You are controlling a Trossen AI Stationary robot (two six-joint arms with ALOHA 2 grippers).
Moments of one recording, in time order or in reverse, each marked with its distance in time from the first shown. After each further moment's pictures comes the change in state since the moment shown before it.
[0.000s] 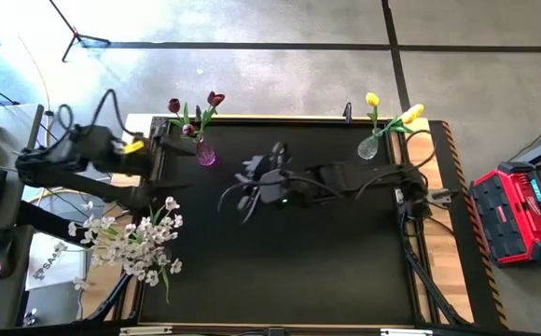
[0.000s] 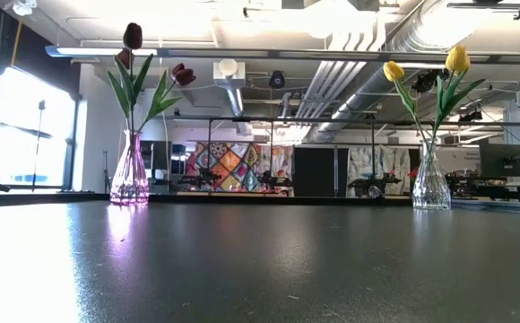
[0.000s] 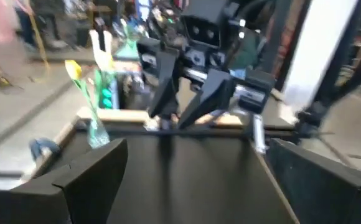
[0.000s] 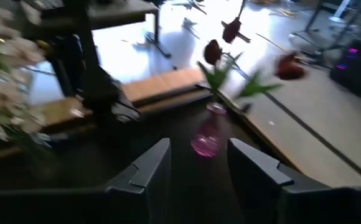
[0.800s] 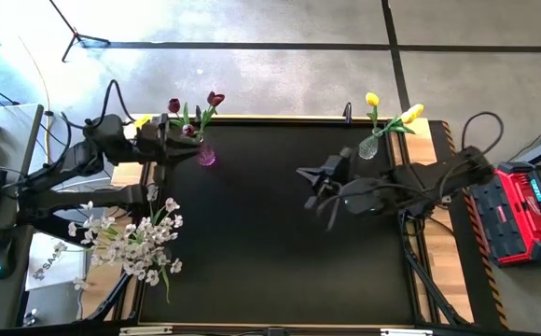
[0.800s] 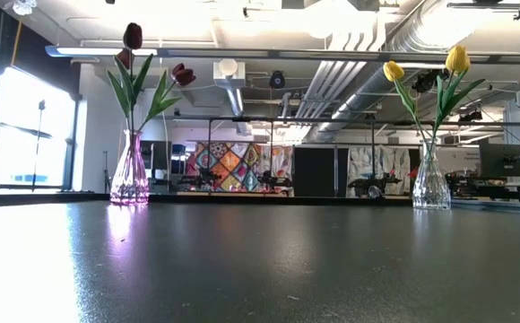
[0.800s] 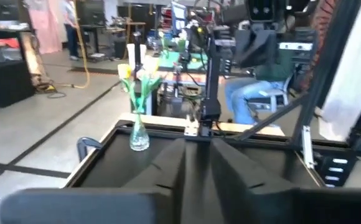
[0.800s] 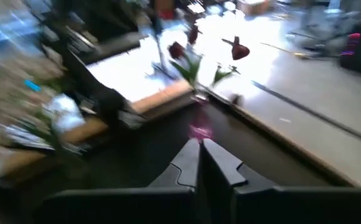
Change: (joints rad) left arm 0.435 -0.046 -0.171 0.176 0.290 0.060; right arm 0.145 -0.568 -0.674 0.112 0.171 0.224
